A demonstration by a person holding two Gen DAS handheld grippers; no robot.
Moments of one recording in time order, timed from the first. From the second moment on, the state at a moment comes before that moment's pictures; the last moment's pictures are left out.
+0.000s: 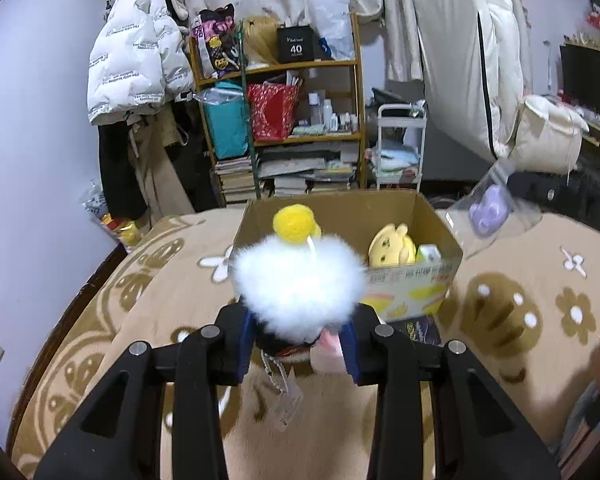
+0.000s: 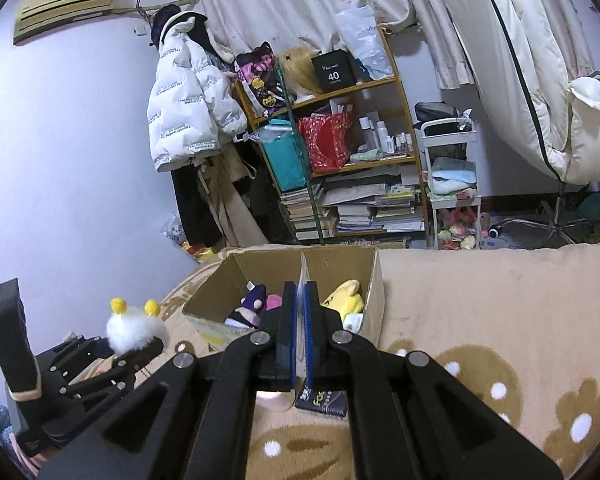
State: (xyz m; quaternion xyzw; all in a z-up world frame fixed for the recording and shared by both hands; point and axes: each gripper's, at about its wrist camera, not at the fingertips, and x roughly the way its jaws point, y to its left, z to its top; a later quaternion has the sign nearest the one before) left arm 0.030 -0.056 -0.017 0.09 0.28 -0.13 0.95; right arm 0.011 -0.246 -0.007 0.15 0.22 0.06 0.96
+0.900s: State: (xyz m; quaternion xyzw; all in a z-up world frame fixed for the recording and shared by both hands) left arm 0.147 -0.076 -0.043 0.08 0.30 -0.14 0.94; right arm 0.094 -0.244 -0.043 0.13 0.26 0.09 0.95
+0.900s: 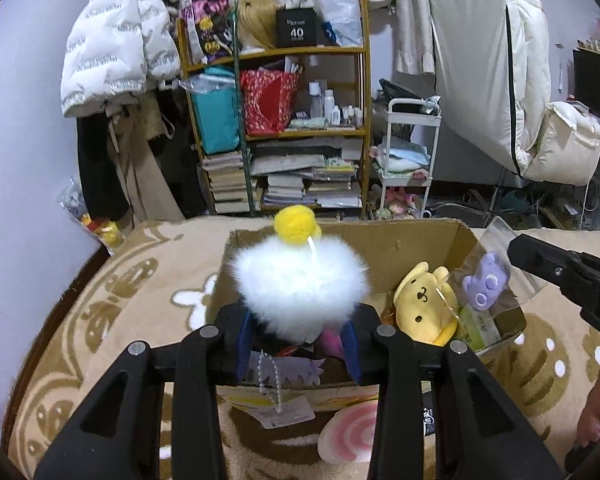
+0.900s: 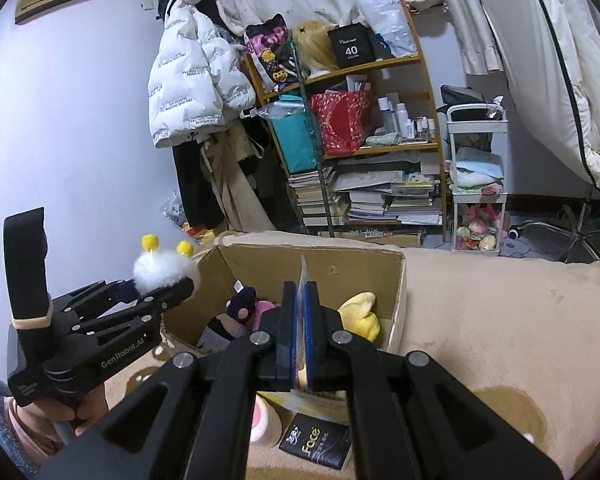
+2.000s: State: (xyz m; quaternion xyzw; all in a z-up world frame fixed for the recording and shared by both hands) left arm 0.093 -0.057 -0.030 0.09 0.32 -0.11 0.94; right arm 0.070 -0.264 -0.050 0.17 0.30 0.08 0.93
